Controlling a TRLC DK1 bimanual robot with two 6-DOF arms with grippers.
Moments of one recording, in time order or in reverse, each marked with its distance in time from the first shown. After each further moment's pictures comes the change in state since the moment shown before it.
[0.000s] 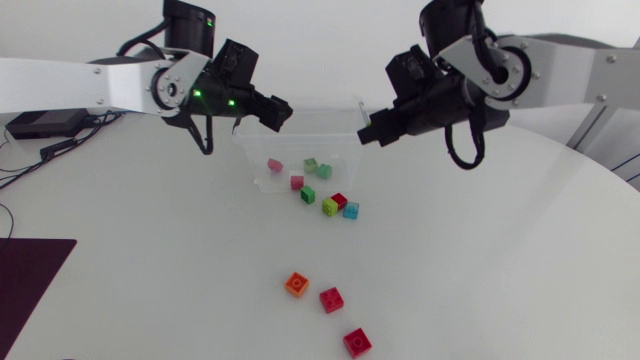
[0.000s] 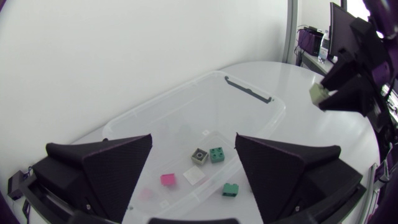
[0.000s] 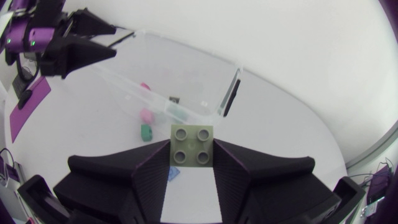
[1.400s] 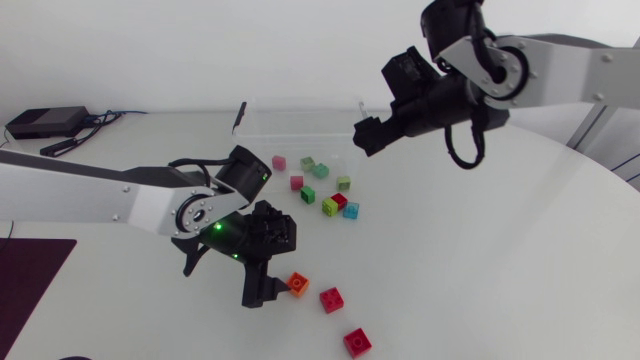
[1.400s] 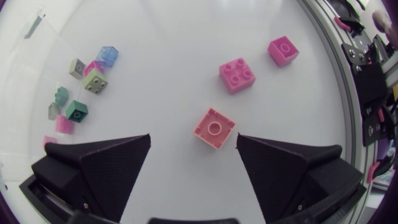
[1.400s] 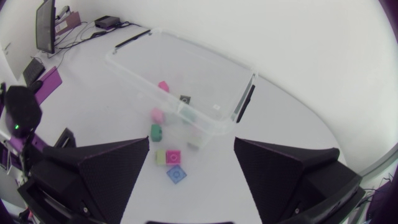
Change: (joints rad) left arm -0.258 -0.095 -0.488 -0.290 0.069 0.714; right arm -0.010 -0.002 -0.024 0.001 -0.098 -0.063
